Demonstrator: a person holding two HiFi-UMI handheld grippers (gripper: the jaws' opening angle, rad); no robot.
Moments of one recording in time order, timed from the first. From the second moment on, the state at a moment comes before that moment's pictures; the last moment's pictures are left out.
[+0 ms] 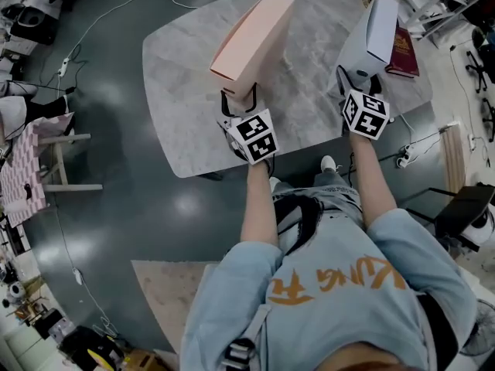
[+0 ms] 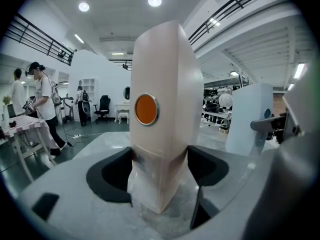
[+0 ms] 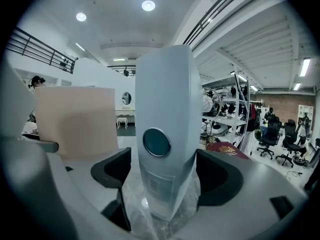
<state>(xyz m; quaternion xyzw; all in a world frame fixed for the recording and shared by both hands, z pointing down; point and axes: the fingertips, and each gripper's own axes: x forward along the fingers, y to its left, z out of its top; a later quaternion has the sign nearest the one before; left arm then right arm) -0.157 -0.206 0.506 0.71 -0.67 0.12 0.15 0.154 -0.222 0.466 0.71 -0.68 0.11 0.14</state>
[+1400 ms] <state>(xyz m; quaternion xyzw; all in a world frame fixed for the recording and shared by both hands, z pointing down) -0.042 -0.208 0.503 0.64 -0.72 0.11 0.24 0.113 -0.251 0.441 0.45 -0.88 0.07 0.13</state>
